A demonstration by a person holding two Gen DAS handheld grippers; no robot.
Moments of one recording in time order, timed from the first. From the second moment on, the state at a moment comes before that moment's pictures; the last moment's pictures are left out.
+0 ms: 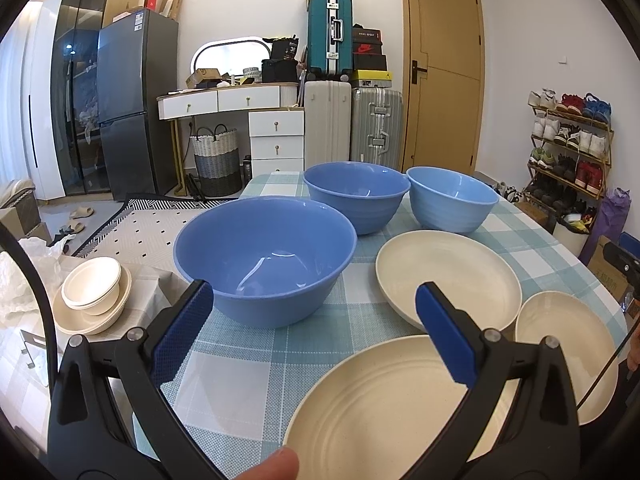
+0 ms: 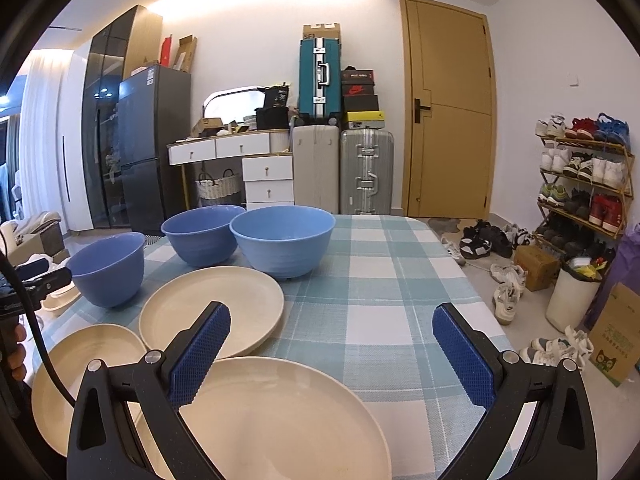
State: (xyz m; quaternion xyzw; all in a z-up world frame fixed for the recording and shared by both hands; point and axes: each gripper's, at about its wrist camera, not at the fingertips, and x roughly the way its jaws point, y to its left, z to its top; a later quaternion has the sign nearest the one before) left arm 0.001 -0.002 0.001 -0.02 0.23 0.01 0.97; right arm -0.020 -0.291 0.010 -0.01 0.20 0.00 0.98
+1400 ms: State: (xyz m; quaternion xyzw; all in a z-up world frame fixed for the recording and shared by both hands) left arm -0.006 -0.013 0.015 -0.01 0.23 -0.01 0.97; right arm -0.022 -0.284 0.012 -0.02 0.20 0.01 0.98
